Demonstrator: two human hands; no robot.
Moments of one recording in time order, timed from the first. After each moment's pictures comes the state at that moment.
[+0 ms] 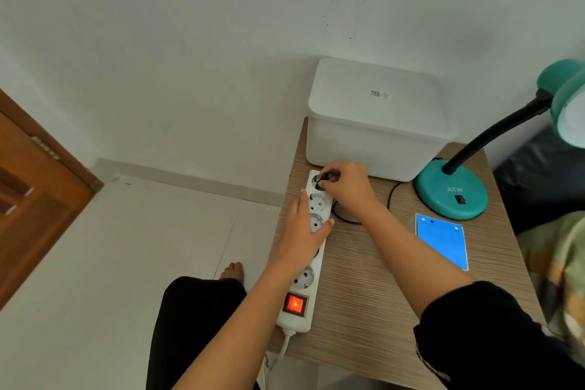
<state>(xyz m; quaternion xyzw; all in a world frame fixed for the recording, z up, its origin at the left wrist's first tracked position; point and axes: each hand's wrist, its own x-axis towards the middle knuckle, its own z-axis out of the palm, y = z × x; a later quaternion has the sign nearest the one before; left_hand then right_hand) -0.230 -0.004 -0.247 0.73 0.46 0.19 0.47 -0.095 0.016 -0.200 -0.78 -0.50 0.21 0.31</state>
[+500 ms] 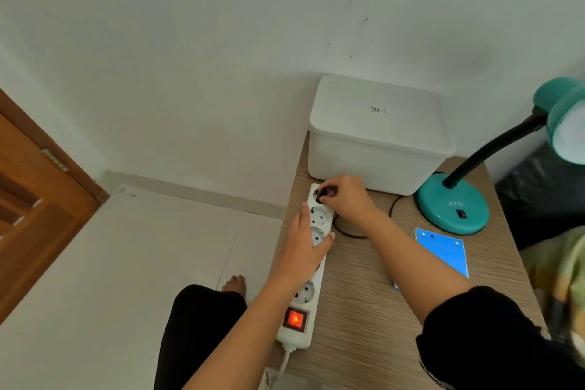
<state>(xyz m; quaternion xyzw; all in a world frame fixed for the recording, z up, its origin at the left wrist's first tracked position) -0.230 -0.006 -0.244 0.74 0.46 0.19 0.45 -0.089 0.021 -0.196 -0.77 -0.54 0.24 0.23</state>
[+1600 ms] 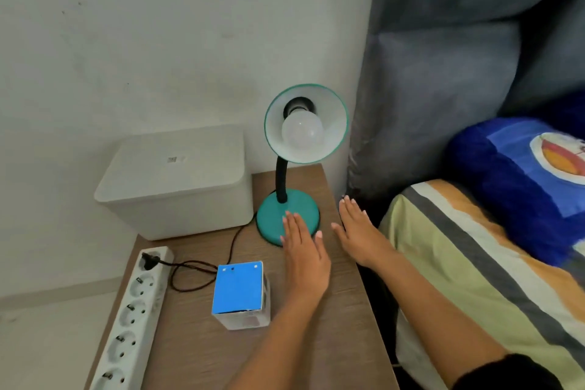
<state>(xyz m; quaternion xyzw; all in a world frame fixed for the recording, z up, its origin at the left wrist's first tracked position) 0.050 -0.142 -0.241 0.83 0.40 0.19 0.33 0.165 -0.200 -0.221 -0.86 -0.45 0.17 0.15</state>
